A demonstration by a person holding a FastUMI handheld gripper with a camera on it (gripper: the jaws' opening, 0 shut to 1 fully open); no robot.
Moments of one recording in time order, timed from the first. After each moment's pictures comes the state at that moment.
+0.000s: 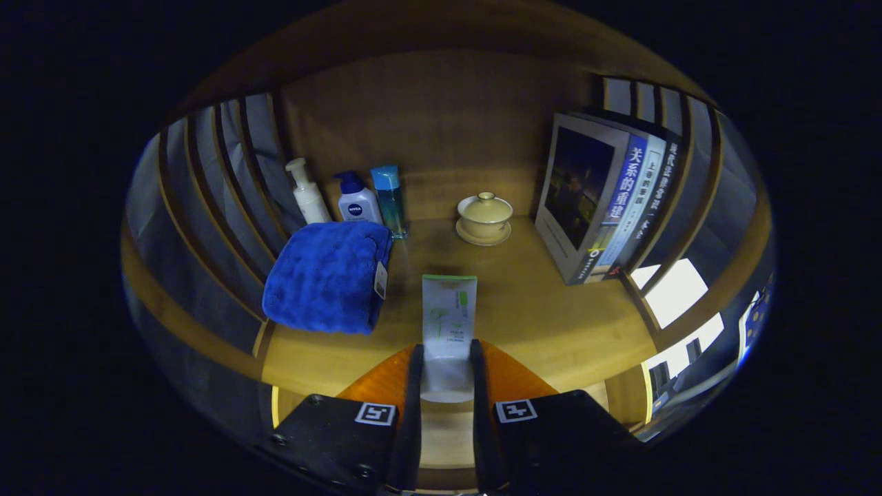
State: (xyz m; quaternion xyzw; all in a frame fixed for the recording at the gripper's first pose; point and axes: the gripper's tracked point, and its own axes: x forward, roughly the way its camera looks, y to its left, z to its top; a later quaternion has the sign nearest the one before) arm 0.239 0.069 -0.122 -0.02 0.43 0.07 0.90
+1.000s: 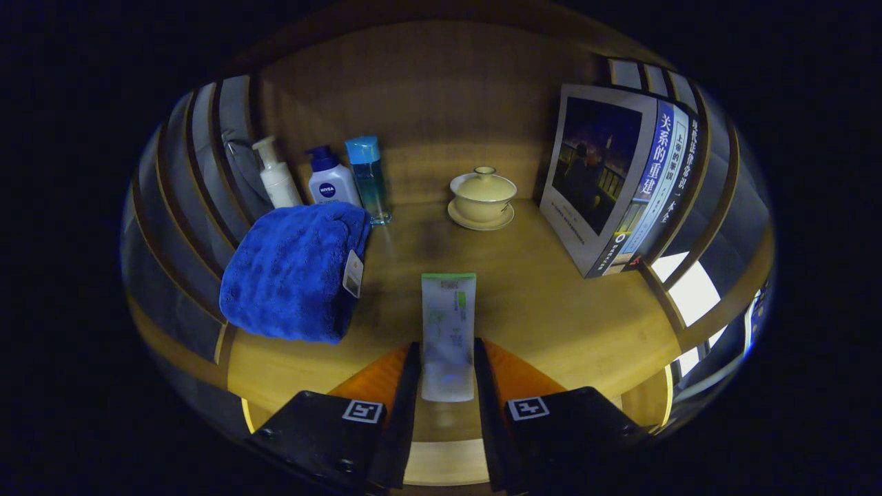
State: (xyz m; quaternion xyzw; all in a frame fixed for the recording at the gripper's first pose) arm 0.257 0.057 -0.168 -0.03 0.43 0.04 0.90
